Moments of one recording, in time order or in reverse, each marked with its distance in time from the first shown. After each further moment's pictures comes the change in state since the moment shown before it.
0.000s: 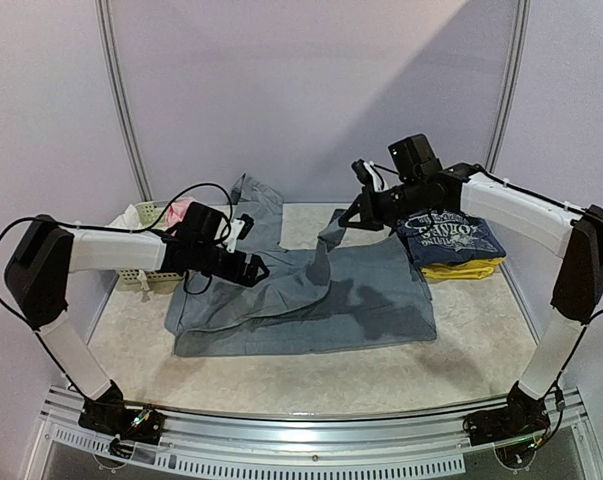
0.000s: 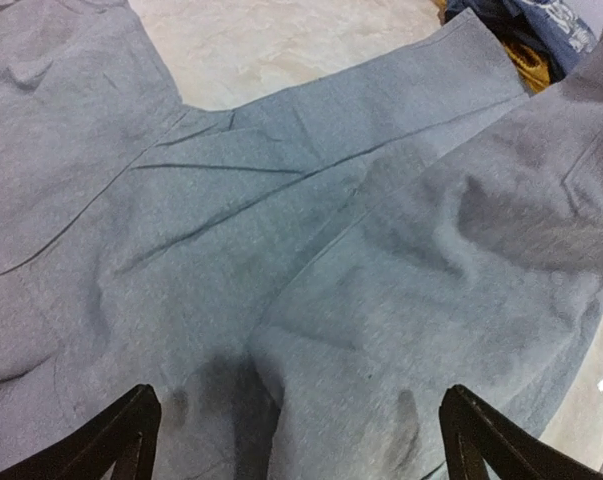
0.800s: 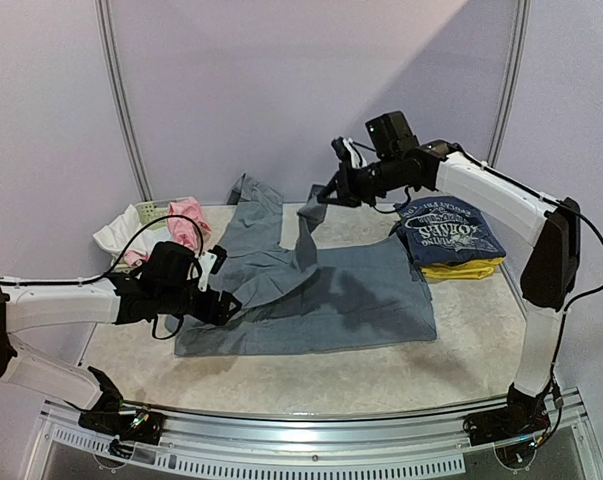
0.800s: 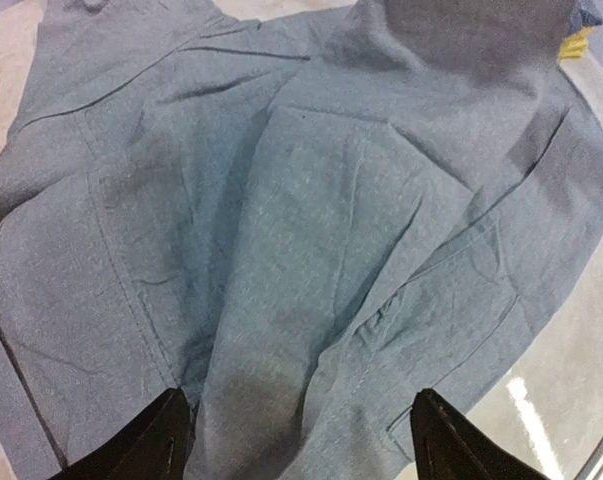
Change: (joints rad) left arm -0.115 -0.449 -0.423 0.013 -0.179 -0.060; right arm 0.040 0.211 0.414 -0.106 0.026 0.032
